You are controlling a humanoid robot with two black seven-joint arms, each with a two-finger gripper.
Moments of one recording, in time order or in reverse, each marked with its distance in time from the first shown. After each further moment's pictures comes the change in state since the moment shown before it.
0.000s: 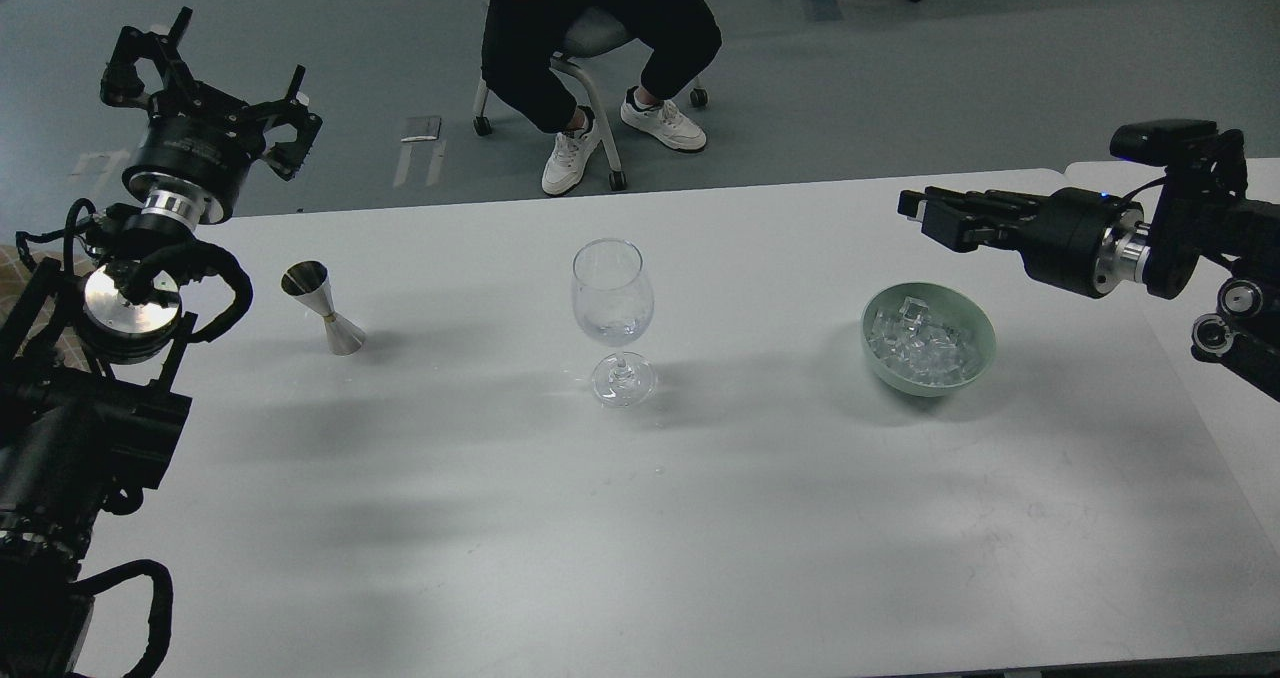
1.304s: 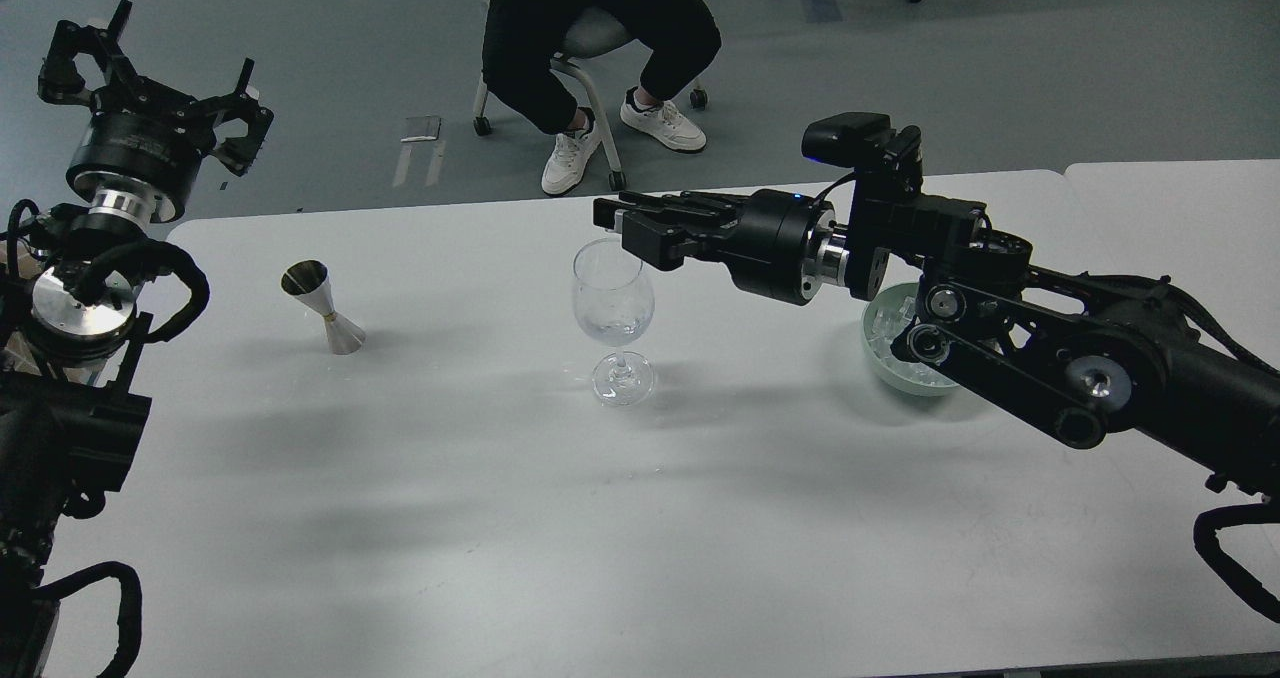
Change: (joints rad) left arm 0.014 0.050 -0.039 0.000 0.002 -0.008 -0.002; right arm 0.116 0.447 -0.057 0.016 -0.042 0.009 -0.113
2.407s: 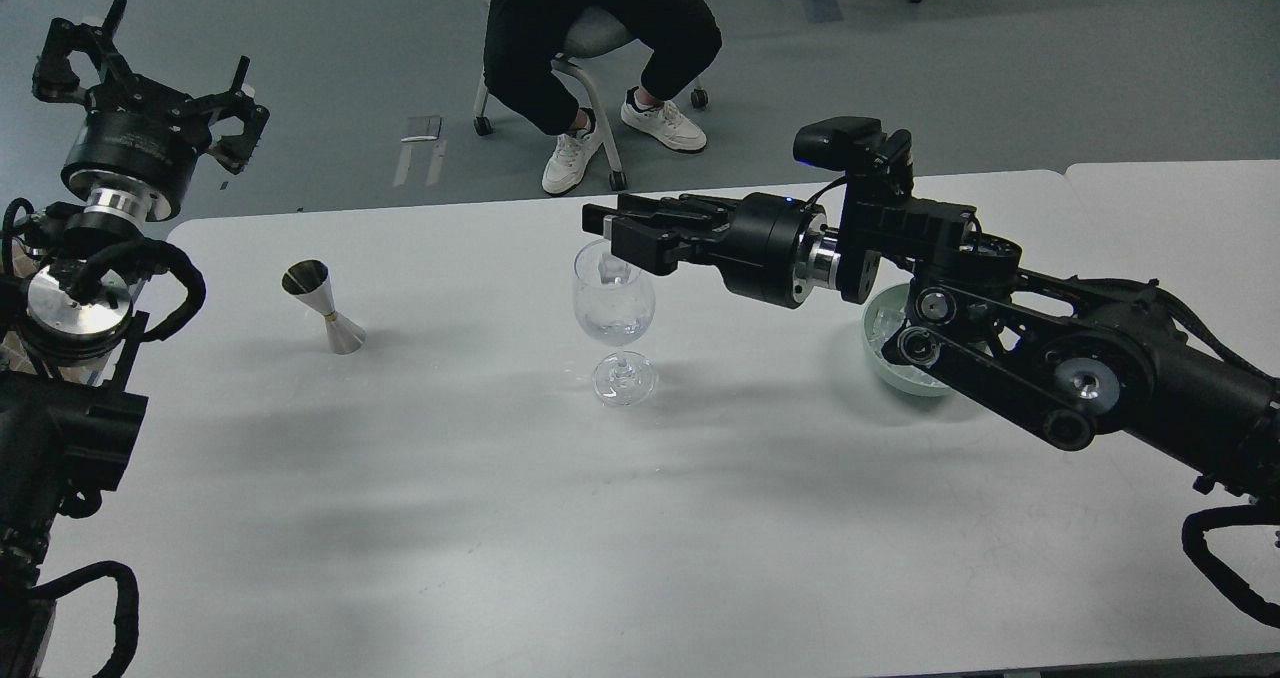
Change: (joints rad) left arm -0.001 0.008 -0.003 0.000 -0.002 0.000 -0.001; right arm 0.000 0.023 0.000 -0.013 0.002 0.000 -0.001
